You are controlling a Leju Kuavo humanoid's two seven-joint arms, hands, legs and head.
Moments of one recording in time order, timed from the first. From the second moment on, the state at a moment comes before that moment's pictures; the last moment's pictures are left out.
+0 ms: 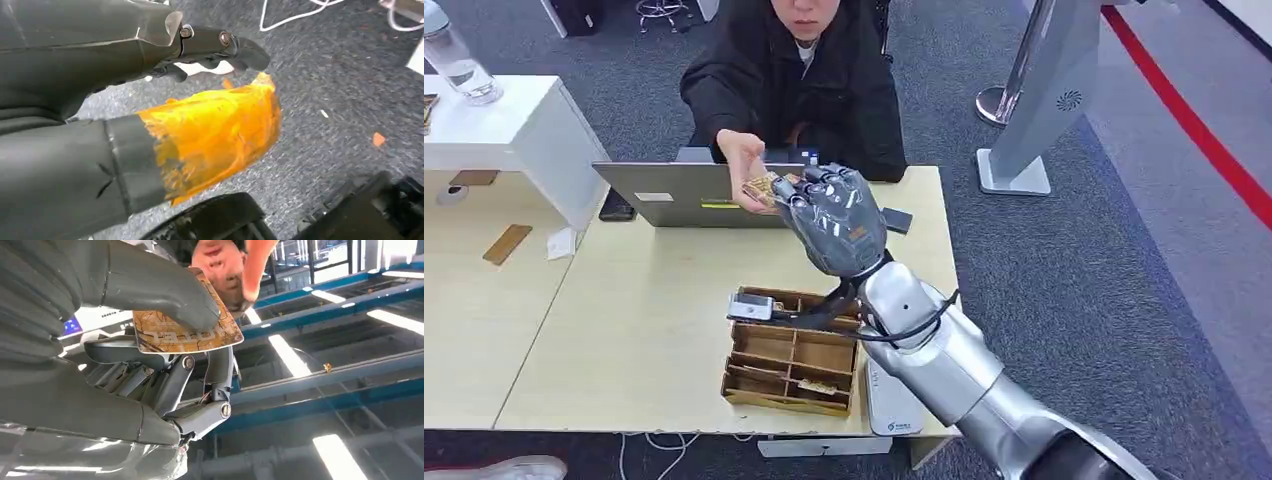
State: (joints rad) left arm -0.08 -0.24 0.57 -0.23 -1.55 0.21 0.05; right arm -0.67 0.16 0.75 -1.20 1.36 -0.54 0.05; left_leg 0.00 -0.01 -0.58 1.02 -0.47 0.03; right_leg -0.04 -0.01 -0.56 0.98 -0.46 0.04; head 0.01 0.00
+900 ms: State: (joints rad) left arm -0.09 -0.24 0.52 -0.23 -1.55 0.20 0.05; right arm -0.69 0.18 0.74 -1.16 1.36 -0.53 0.05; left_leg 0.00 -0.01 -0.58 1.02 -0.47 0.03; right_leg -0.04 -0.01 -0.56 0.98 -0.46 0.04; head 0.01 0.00
